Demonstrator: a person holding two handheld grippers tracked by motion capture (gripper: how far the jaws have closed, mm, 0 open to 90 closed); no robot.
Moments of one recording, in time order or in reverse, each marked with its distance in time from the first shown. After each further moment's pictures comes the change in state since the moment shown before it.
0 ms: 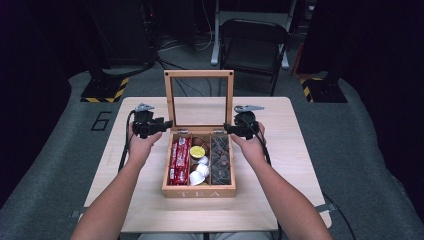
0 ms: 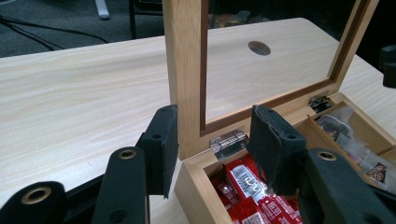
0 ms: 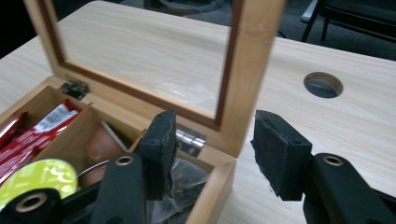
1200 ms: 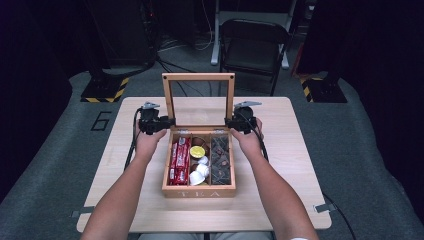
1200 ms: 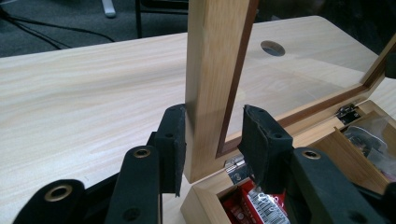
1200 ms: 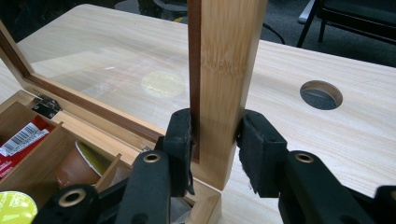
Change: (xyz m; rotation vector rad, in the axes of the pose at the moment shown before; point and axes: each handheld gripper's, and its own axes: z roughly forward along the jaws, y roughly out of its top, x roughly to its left) left arm 0.004 0.001 0.029 0.017 0.022 -0.003; right arm -0.013 0.009 0.026 -0.006 -0.015 0.014
